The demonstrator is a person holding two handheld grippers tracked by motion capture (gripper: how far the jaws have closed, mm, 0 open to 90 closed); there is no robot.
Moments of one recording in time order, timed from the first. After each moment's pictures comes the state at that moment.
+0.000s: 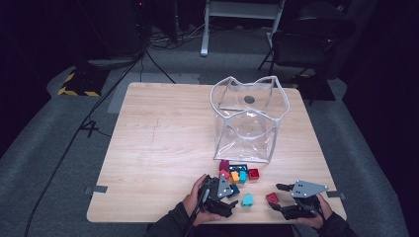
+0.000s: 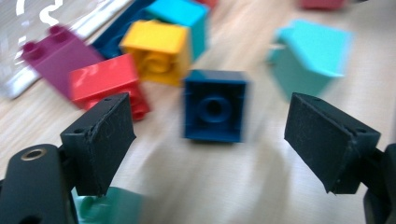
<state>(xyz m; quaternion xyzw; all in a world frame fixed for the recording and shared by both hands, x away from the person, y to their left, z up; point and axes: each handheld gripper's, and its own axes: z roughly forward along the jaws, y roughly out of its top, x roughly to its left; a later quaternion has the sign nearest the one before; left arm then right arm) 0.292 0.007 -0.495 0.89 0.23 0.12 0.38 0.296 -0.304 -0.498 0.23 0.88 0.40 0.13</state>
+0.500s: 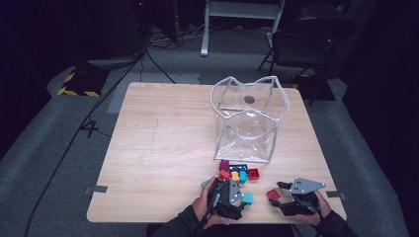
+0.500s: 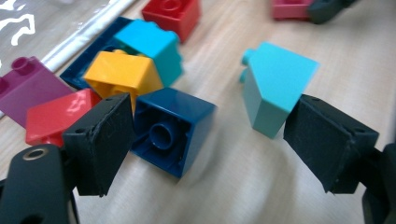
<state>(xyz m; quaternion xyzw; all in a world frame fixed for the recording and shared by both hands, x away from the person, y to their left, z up) 0.291 -0.022 -0.501 0.88 0.24 0.15 0.37 0.305 -0.306 -0.505 0.26 0.87 0.38 0.14</state>
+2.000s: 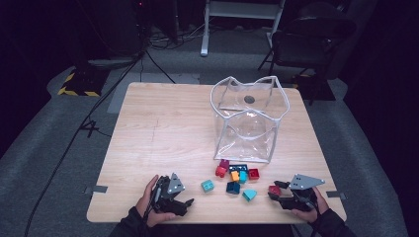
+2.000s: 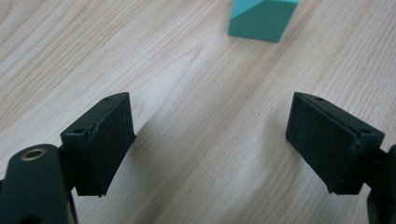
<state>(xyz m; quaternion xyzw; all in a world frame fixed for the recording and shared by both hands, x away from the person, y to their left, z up) 0.294 0.140 -0.502 0.88 0.32 0.12 0.33 0.313 -0.304 -0.505 0.28 0.86 0.39 0.14</state>
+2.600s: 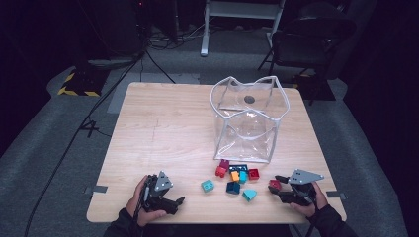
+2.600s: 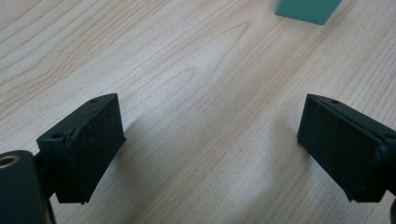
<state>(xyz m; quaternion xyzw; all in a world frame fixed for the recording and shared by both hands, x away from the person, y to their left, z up) 0.297 0.164 -0.507 0.86 0.35 0.13 0.34 0.328 -0.305 -0.504 0.30 0.86 0.39 0.16</state>
